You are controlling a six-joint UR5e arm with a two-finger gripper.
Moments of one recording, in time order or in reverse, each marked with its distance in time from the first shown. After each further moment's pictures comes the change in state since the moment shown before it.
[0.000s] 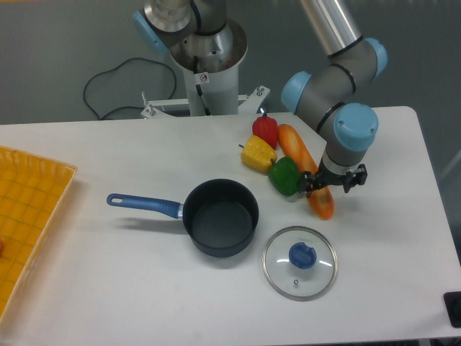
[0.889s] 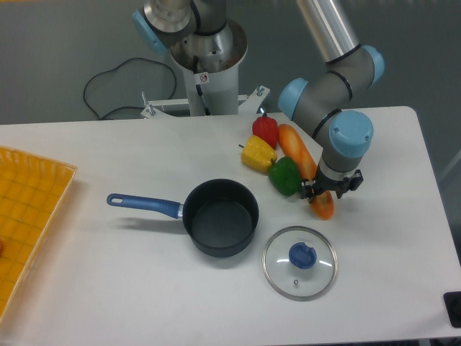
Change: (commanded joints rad) arm -0.006 -0.008 -0.002 0.005 0.002 -0.023
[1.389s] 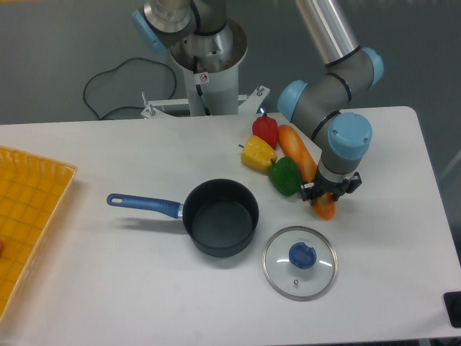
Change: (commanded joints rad) arm -0.014 -0.018 0.012 0.029 0.000 -0.058
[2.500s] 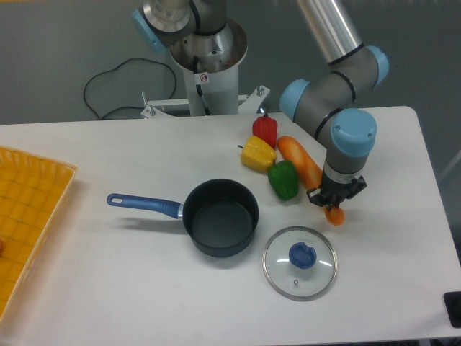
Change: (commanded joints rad) arm 0.000 0.058 0.075 -0.011 -0.018 -0.060
